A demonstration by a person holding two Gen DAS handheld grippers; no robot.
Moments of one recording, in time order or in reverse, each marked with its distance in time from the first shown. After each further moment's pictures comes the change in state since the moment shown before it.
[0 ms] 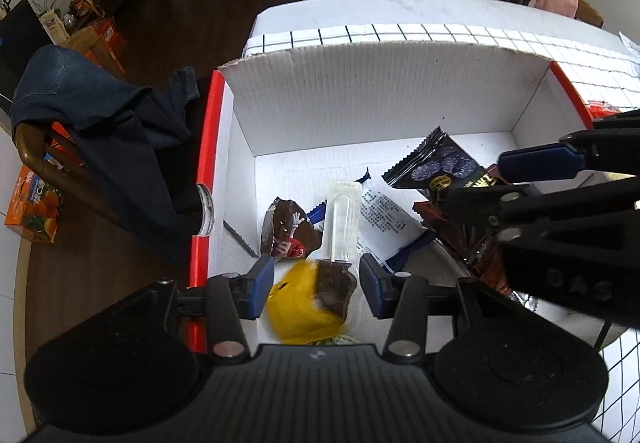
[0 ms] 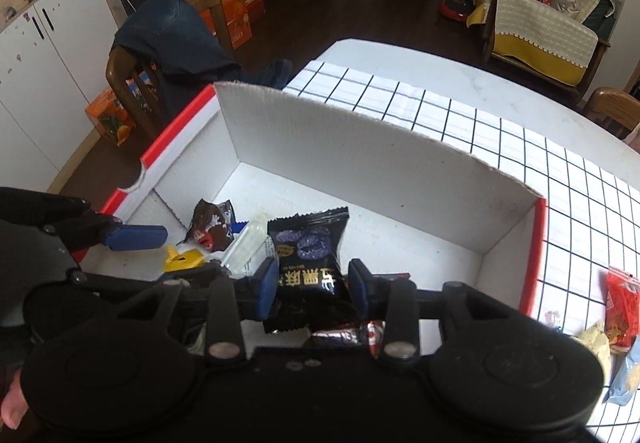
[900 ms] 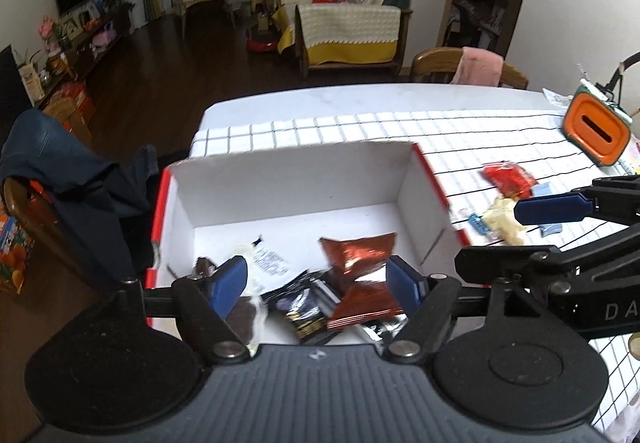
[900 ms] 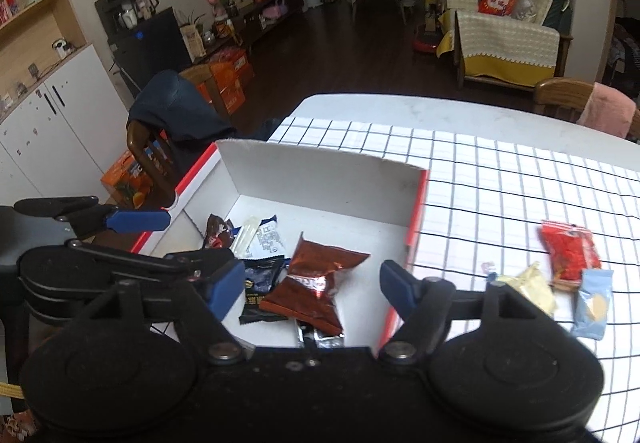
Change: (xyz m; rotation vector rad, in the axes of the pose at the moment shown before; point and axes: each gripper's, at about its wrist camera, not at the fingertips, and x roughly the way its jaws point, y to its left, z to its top) left arm -0.102 -0.054 -0.014 0.024 -0.250 -0.134; right arm -0.118 -0.050 -0.060 0.139 -0.184 0.037
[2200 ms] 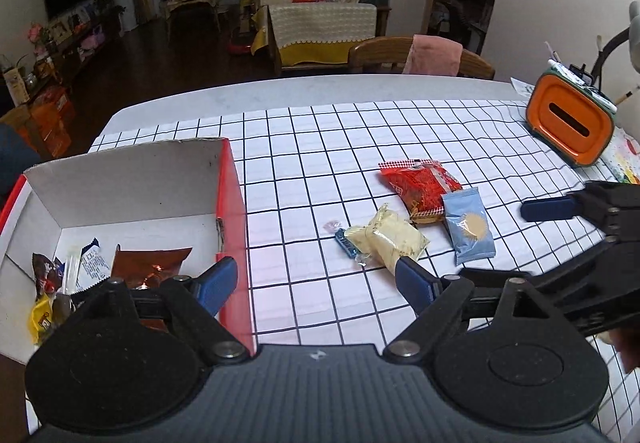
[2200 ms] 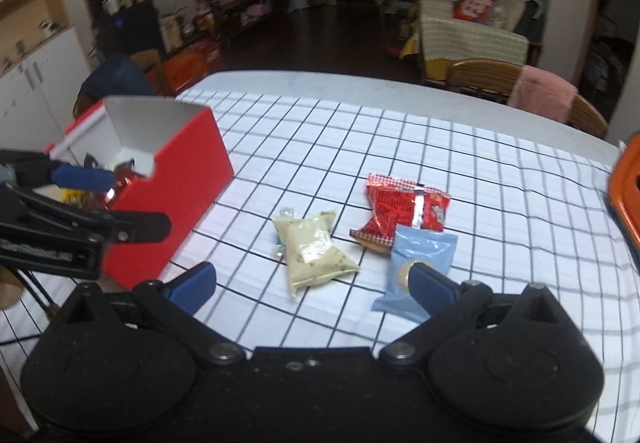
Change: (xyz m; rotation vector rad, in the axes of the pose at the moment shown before) left arm 0.071 -0.190 0.004 -0.017 -0.011 0.014; right arm -0.011 -0.211 -0.068 -0.127 0.010 -0.037
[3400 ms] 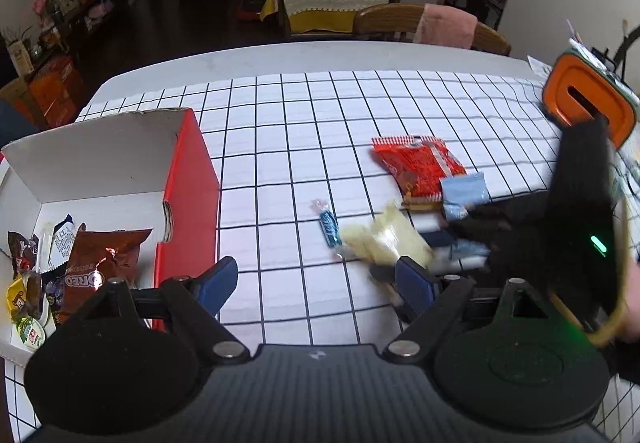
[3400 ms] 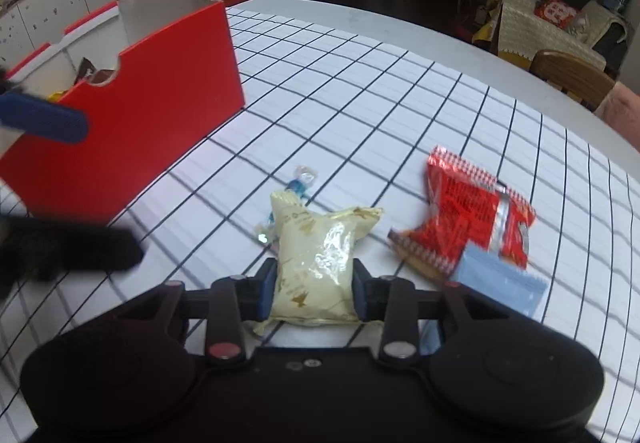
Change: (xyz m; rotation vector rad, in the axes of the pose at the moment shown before) left arm 0.033 -0.024 0.010 -0.042 0.107 0.026; right arm 0.088 -0.010 -0.006 -0.180 0.126 0.111
